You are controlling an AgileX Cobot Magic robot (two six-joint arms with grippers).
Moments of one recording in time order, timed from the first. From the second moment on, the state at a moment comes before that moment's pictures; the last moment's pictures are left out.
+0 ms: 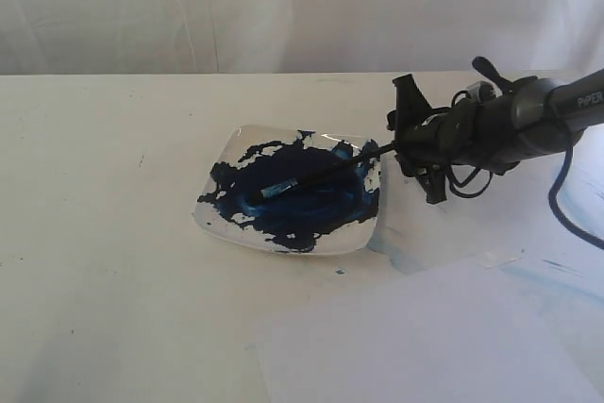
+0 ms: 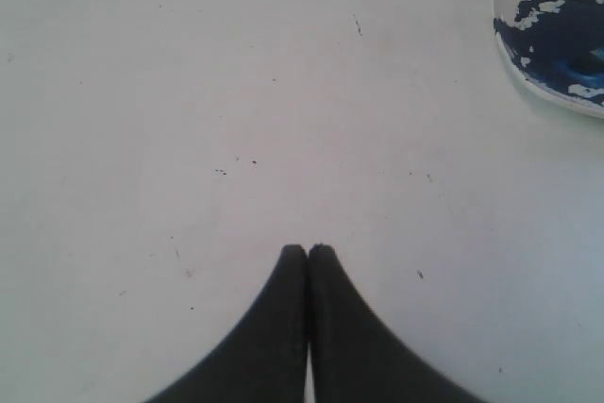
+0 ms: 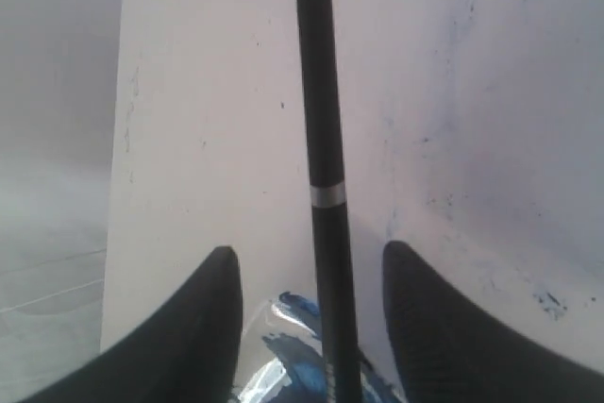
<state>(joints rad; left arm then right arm) -0.06 0.00 0.02 -0.10 0.42 0.08 0.44 2.10 -1.20 0.47 -0.17 1.00</state>
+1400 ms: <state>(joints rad) -0.06 0.00 0.02 -0.10 0.42 0.08 0.44 2.19 -1.26 0.45 -0.21 1.03</state>
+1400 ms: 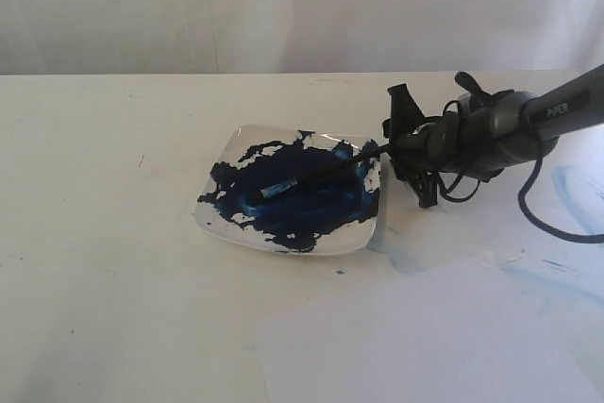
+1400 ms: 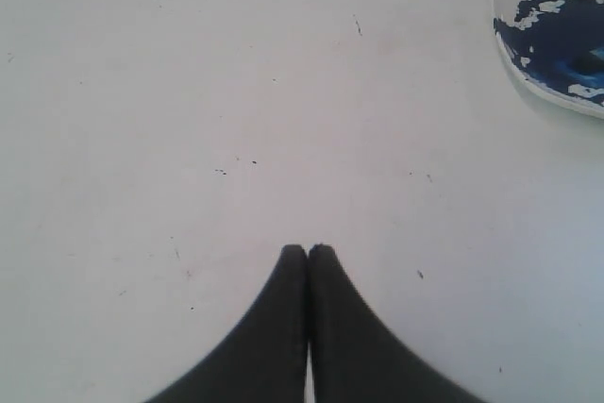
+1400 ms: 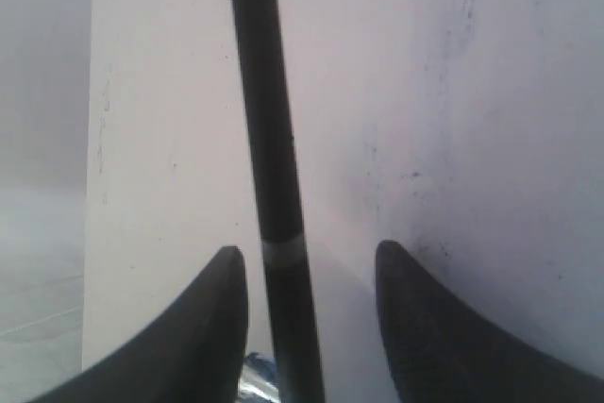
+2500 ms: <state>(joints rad) -0.06 0.00 0.02 -0.10 0.42 0.08 0.44 2.20 -1.26 0.45 -0.24 1.03</state>
